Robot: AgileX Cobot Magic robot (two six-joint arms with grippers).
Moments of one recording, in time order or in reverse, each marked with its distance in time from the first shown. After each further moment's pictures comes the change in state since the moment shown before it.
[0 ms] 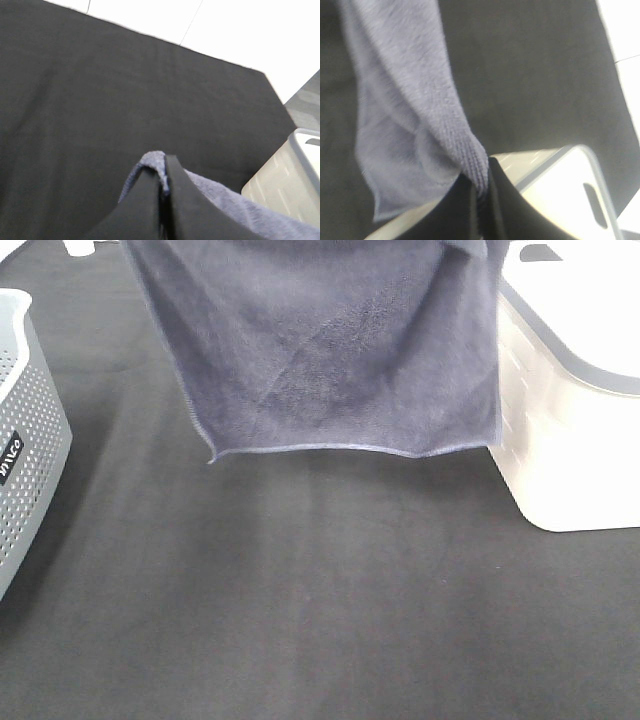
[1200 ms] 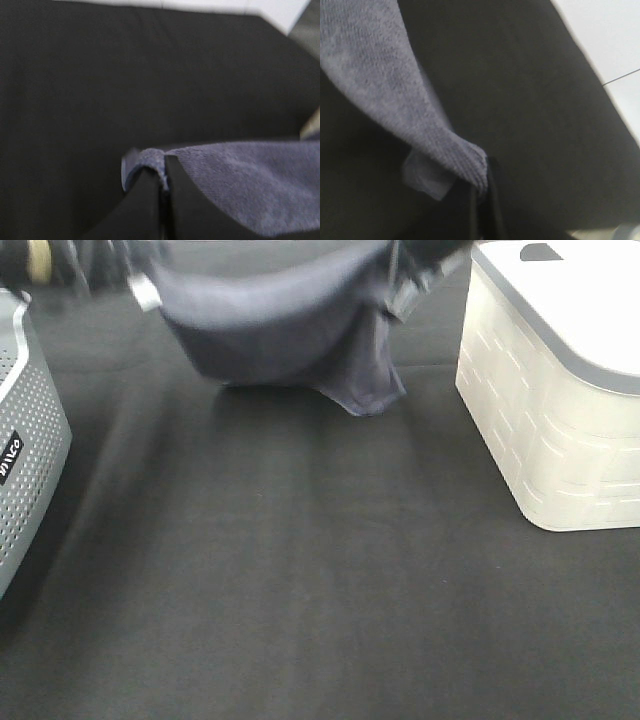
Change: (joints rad) left arm 0.324 0.357 0.075 0.101 -0.619 0.256; right arm -0.020 0.303 0.140 0.081 -0.598 0.031
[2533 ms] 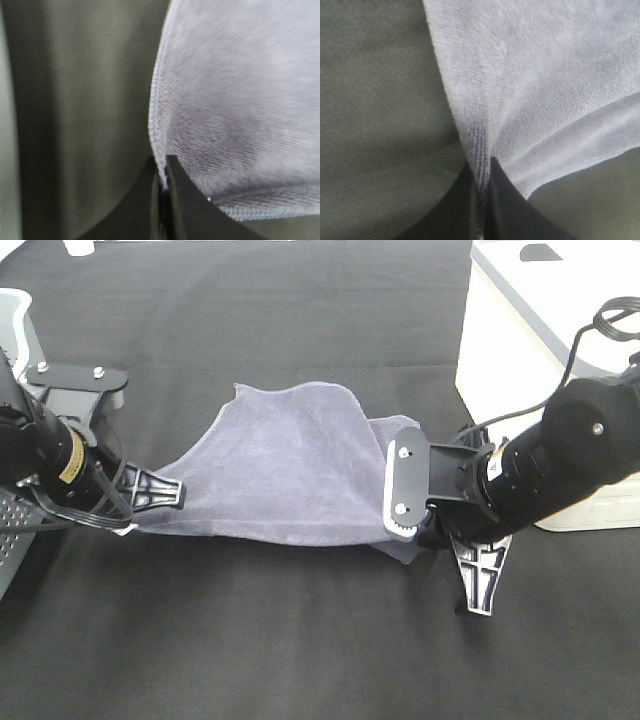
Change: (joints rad) left arm -0.291 -0.092 0.358 -0.424 0.607 0.220; right arm 0.110 -0.127 0.710 0.070 -0.100 -0.181
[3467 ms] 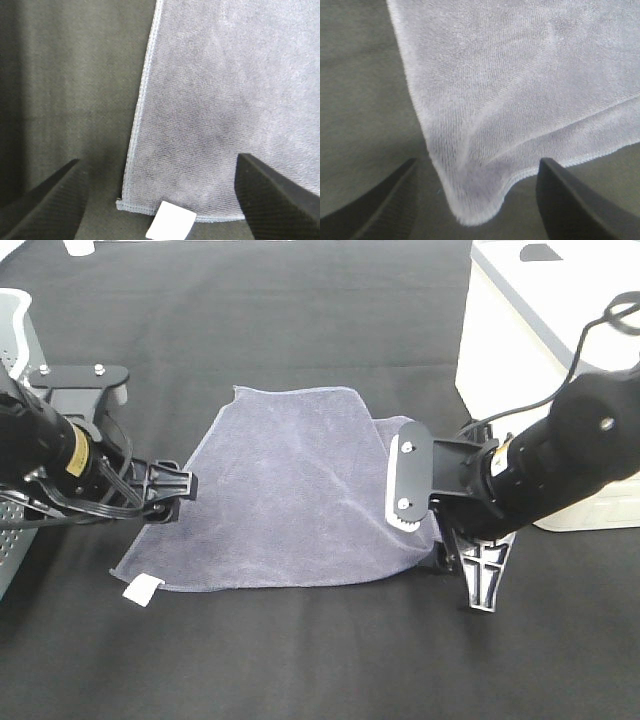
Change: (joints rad) left arm 0.000 -0.020 0.000 -0.120 -0.064 0.053; right arm 0.000 -0.035 0.001 0.007 0.022 0.000
